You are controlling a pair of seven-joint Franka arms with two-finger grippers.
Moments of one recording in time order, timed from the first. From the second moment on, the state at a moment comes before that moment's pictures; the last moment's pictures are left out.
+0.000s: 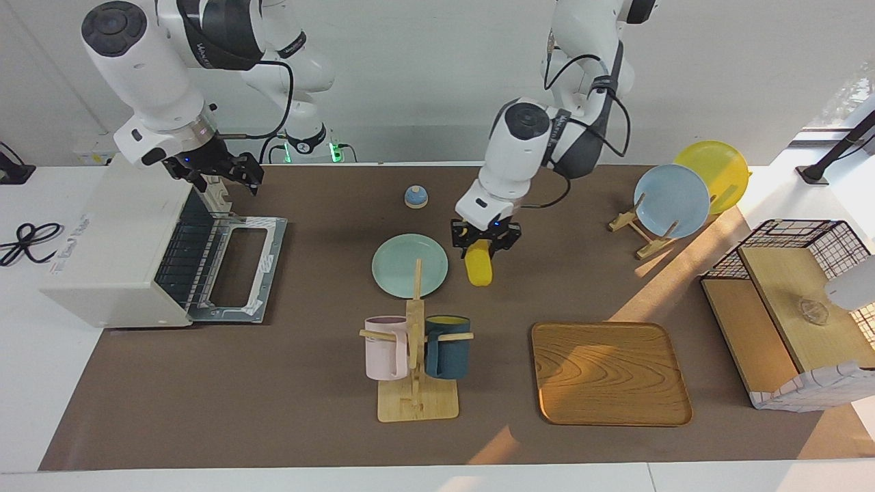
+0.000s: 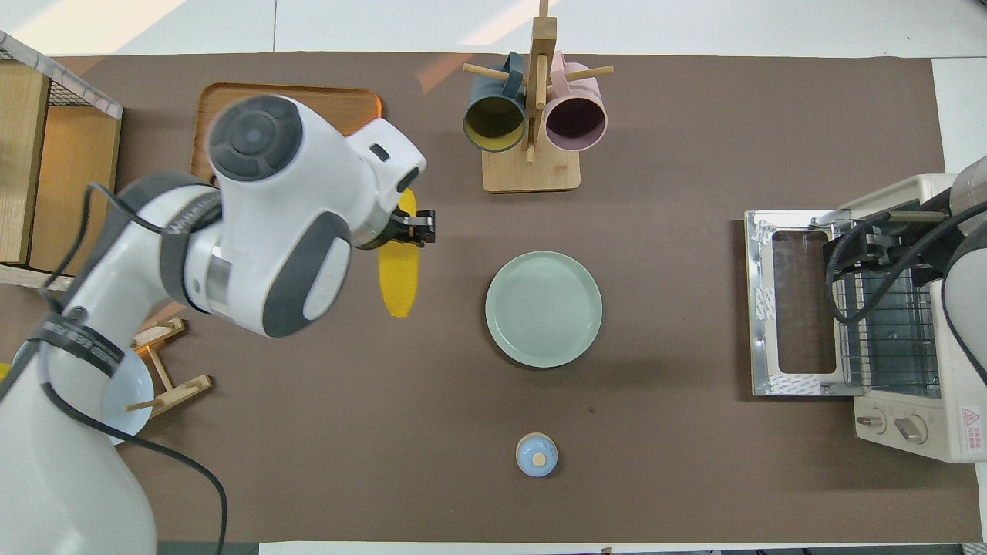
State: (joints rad) left arm -0.62 0.25 -0.06 -1.80 -0.10 2.19 -0.58; right arm -0.10 -0.01 0.11 -1.68 -0.03 1.49 0.10
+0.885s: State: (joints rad) left arm -0.81 0.41 -0.04 -1.84 -0.10 2.48 -0.76; right arm -0.09 -0.01 0.12 -1.68 -0.03 1.49 0.10
